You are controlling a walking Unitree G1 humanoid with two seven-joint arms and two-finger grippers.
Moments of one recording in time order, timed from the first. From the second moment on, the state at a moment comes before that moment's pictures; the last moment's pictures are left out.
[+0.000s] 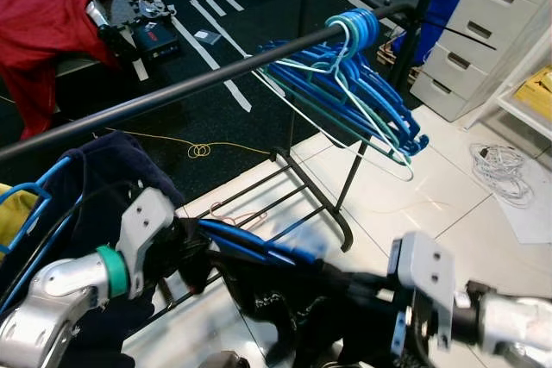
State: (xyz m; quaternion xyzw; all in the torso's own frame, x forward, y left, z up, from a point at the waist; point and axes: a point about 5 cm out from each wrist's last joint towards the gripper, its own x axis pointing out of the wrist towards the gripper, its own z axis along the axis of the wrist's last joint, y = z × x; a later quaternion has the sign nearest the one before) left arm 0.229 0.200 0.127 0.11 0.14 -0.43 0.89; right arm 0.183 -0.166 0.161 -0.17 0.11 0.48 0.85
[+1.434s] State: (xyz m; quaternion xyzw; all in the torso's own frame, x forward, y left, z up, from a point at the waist) left arm 0.307 0.231 0.132 0.31 0.05 -0.08 0.95; right arm 0.161 -0.167 0.170 -0.21 0.14 0.56 0.79
